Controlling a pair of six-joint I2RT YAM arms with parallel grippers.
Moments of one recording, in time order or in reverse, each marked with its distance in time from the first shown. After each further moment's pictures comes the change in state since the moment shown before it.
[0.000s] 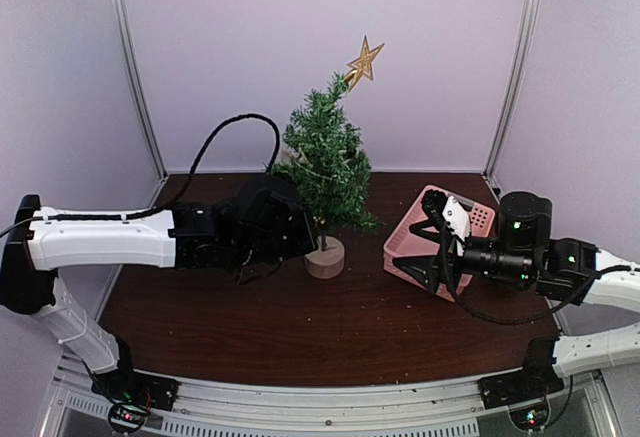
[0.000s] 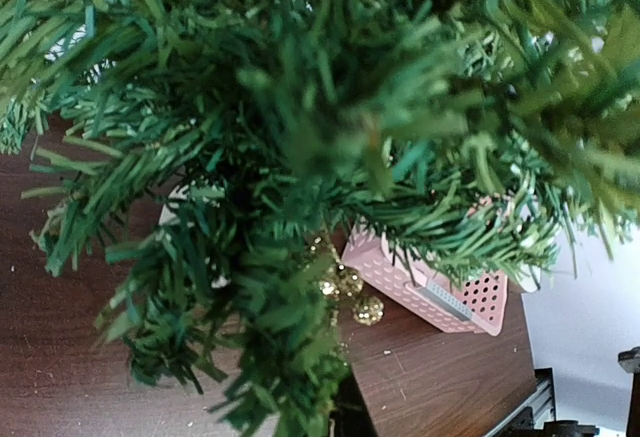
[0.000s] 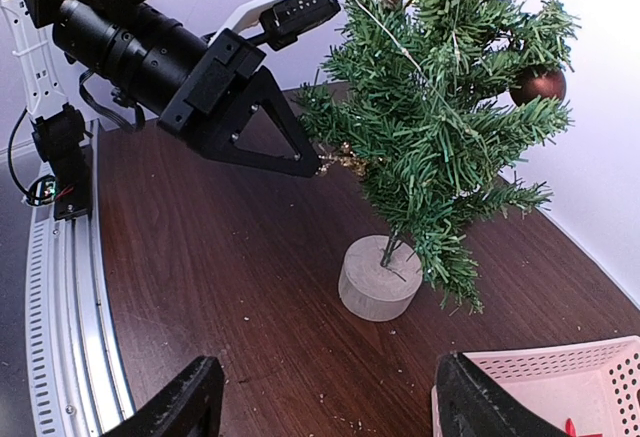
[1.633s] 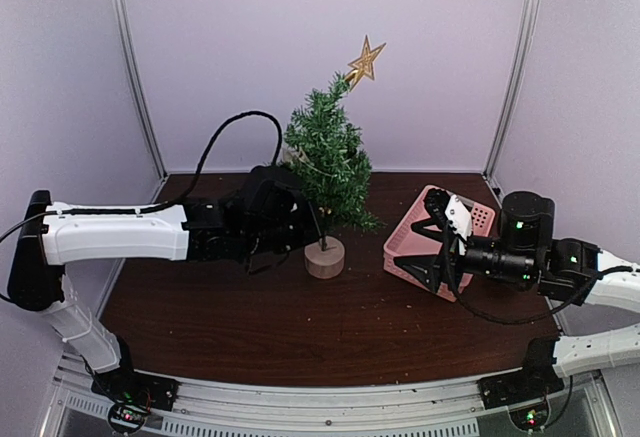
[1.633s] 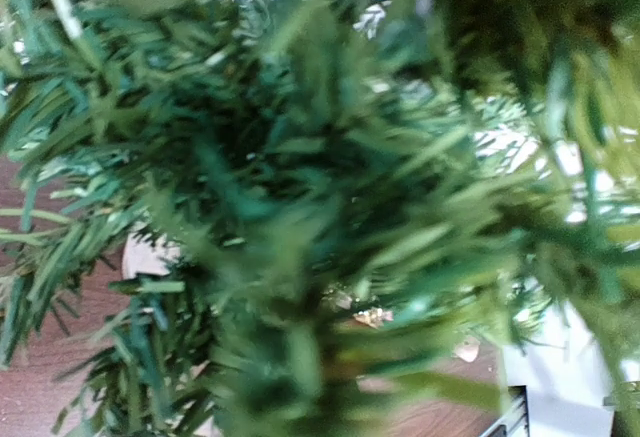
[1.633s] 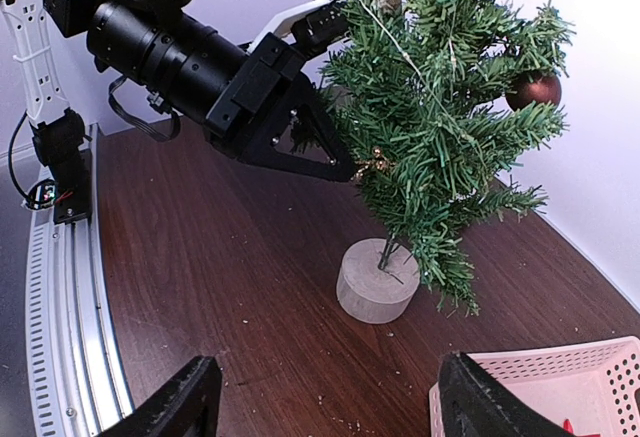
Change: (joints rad) left arm 0.059 0.057 0.024 0.096 0.067 -0.005; right arm 0.000 -0.011 0.000 0.000 0.005 0.002
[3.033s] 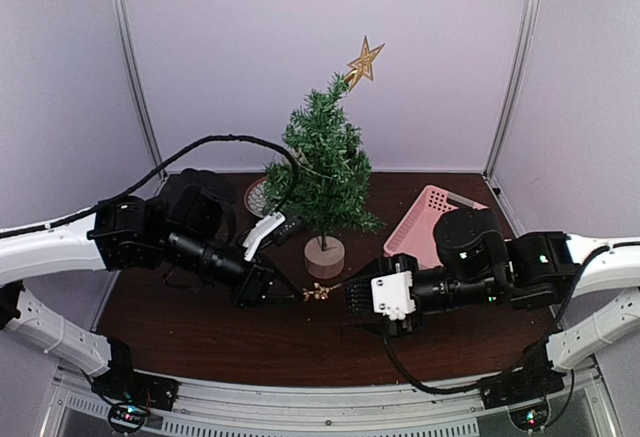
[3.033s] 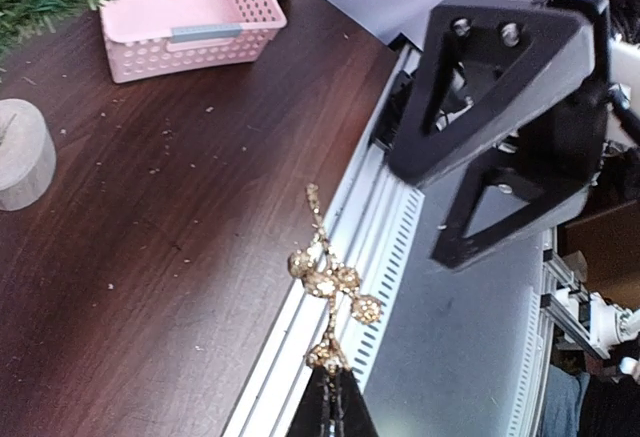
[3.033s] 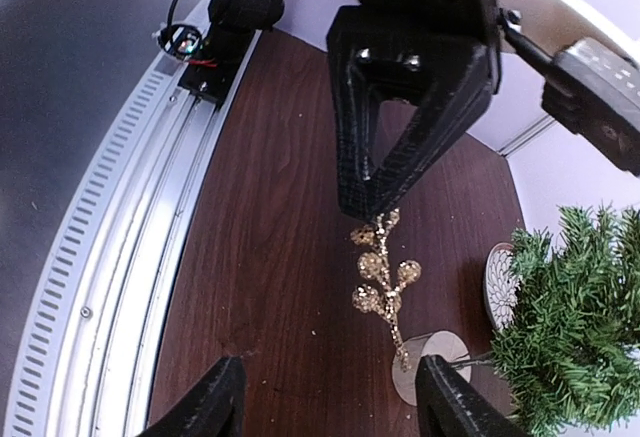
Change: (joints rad) left arm -0.068 -0.369 -0.113 -0.372 0.714 0.605; right arm 0.367 0.306 0.270 -0.164 0.031 -0.466
